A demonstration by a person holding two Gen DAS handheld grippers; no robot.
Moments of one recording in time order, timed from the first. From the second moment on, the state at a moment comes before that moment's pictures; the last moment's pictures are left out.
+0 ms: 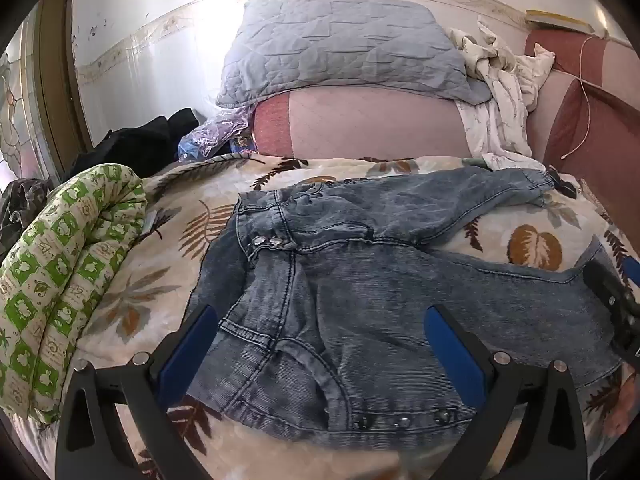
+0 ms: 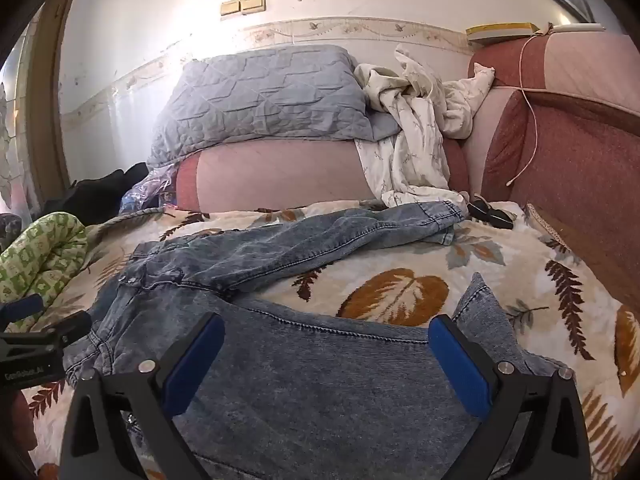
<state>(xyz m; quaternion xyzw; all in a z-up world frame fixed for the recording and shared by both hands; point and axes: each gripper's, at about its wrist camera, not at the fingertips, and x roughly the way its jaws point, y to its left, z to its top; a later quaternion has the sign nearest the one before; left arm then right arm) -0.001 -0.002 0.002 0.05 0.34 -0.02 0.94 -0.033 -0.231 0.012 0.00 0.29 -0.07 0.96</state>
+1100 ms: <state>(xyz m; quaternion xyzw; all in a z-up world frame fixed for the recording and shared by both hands) 0.028 -0.023 -0.003 0.06 0.34 -0.01 0.94 -0.035 -0.263 0.017 0.02 0.28 -0.09 0.95</state>
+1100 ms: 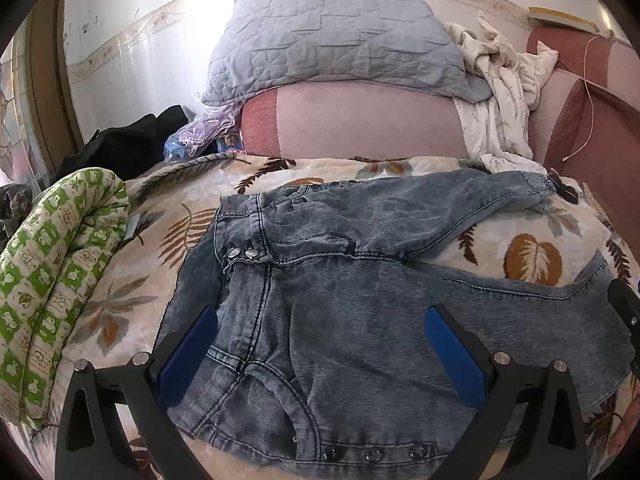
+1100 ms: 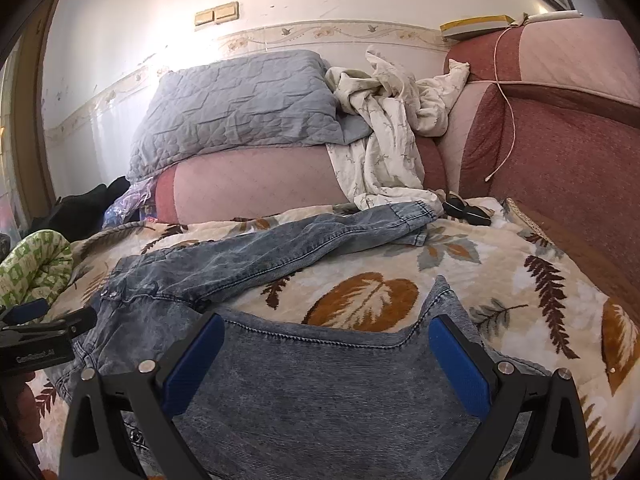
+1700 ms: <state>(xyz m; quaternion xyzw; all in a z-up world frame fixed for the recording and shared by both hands) 0.055 0.009 -0.008 0.05 0.37 -0.03 0.93 -0.019 -0.283 0.019 0.03 0.30 -0.09 0.95</state>
